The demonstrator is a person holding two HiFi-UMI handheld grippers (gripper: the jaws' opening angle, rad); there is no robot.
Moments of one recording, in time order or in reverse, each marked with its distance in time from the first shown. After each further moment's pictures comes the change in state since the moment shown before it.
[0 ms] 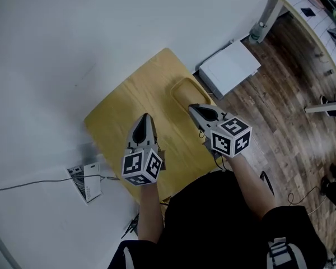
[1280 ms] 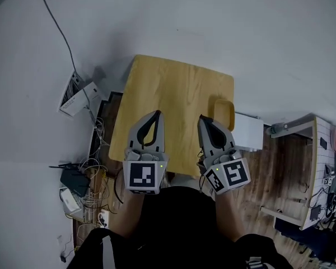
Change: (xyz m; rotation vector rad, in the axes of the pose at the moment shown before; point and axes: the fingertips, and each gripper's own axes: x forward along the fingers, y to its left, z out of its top) left arm -0.275 0.002 0.039 0.057 -0.430 0.497; right arm -0.070 0.253 0.001 -0.579 -0.131 0.372
